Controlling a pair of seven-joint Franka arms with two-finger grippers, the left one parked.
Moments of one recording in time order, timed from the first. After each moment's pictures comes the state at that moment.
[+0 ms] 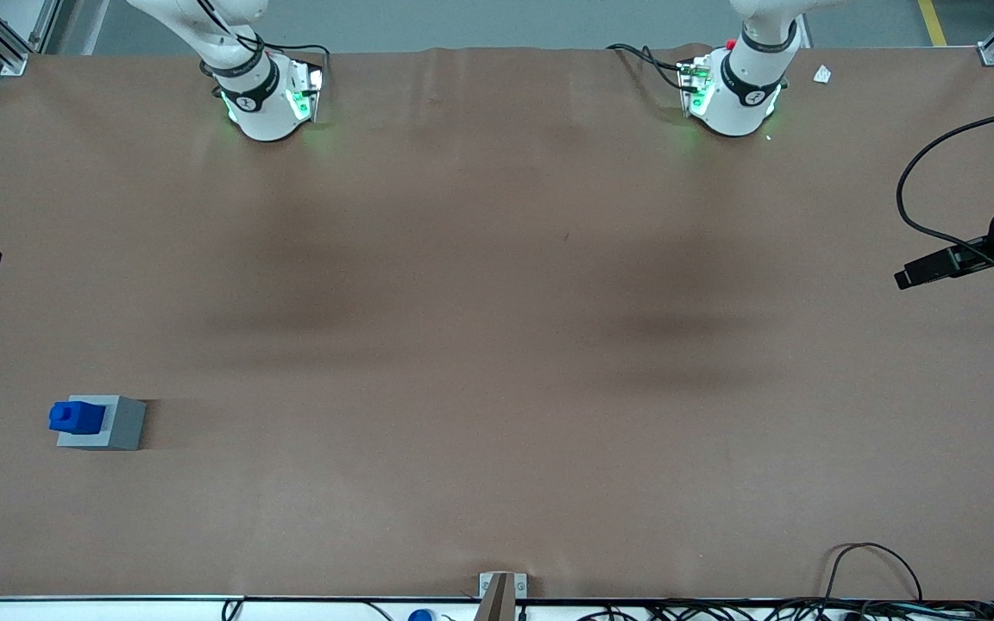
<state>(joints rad) -0.18 0.05 0.04 -1.49 -0.01 1.61 -0.25</state>
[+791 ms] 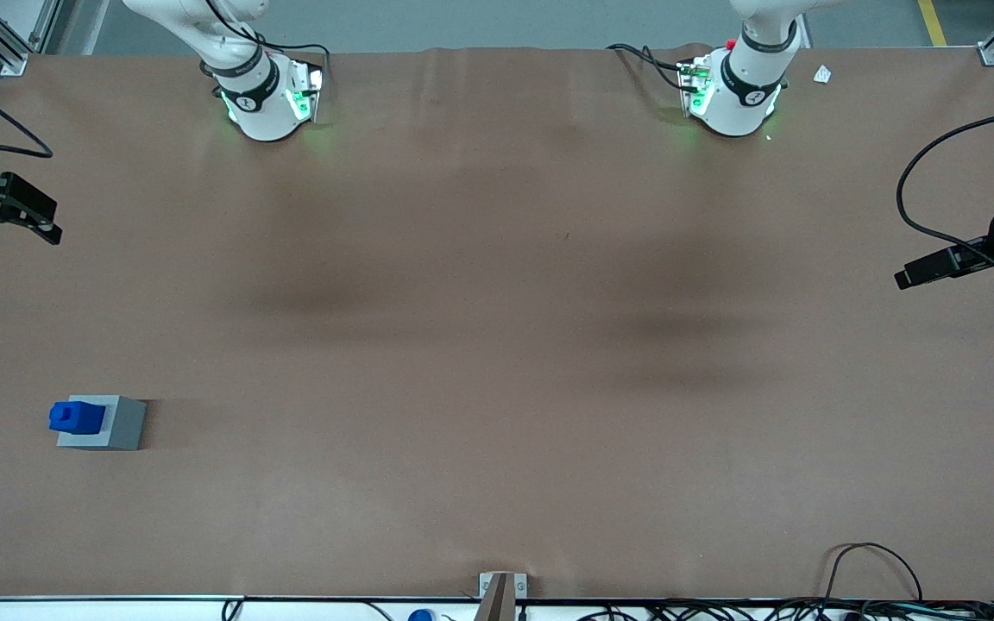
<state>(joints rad) -0.07 -0.04 0.03 -1.60 -0.04 1.64 -0.12</state>
